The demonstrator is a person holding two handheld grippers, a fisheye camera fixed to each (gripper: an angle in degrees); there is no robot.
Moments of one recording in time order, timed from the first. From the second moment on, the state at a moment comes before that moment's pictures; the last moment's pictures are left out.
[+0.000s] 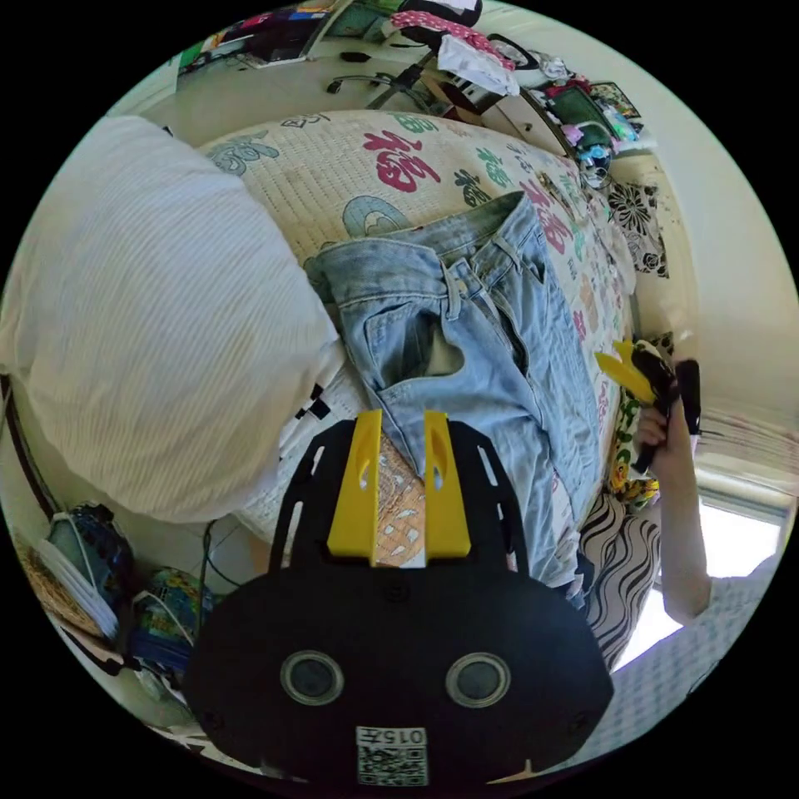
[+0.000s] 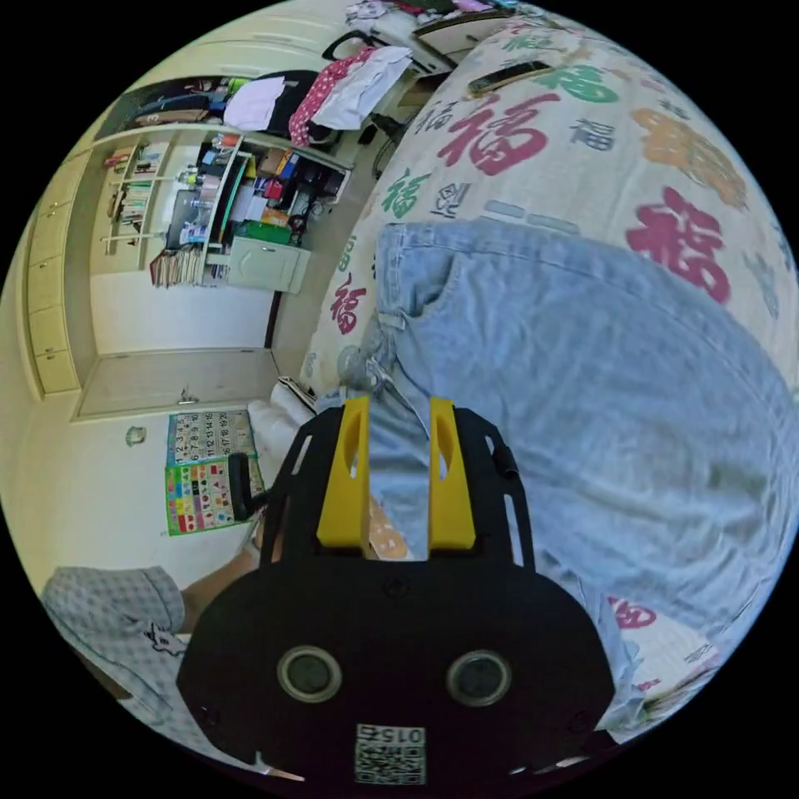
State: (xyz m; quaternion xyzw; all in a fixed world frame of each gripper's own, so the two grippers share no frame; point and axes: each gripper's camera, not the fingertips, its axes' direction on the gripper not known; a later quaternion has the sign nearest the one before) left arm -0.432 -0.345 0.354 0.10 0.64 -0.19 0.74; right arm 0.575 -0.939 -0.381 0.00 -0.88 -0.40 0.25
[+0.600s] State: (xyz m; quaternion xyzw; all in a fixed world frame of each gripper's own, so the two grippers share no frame) left arm -0.465 -0.326 0.407 0.15 0.65 -0.22 0.71; right arm 0.514 -0.903 -0.619 0.03 -0.80 -0.43 0.41
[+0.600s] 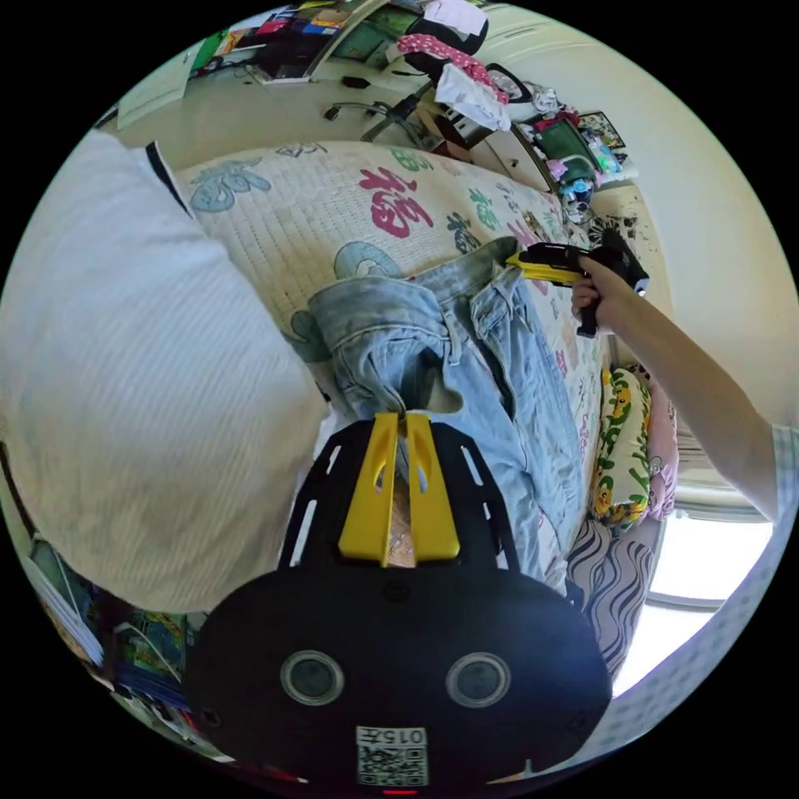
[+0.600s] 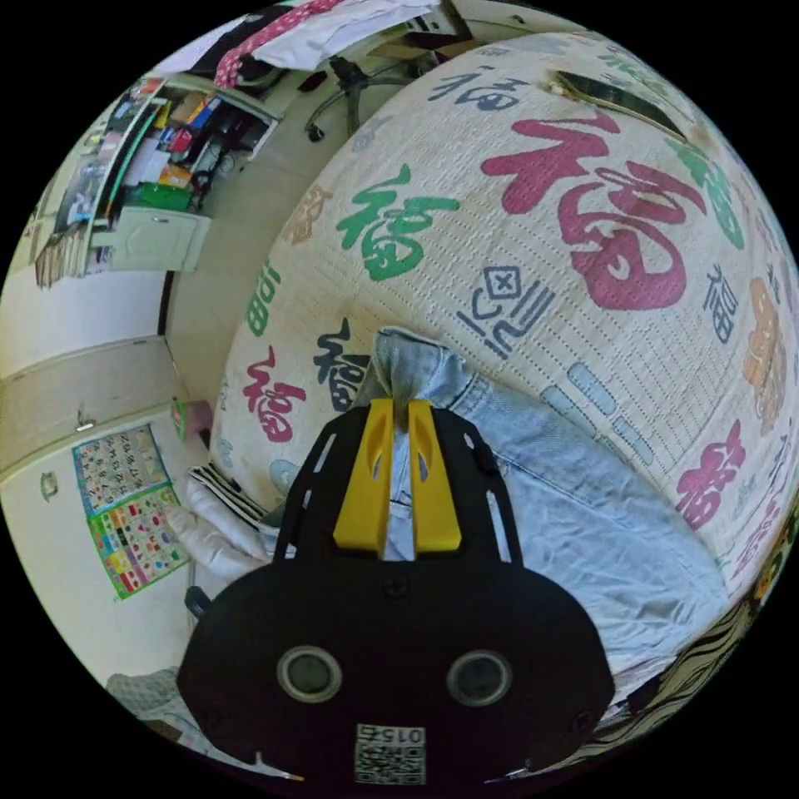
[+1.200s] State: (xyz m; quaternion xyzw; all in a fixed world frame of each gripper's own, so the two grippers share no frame) left arm -0.482 -0.320 0.374 0.23 0.62 -0.17 0.73; right arm 0.589 -0.863 -0.490 0.12 -0.83 -0.47 0.25
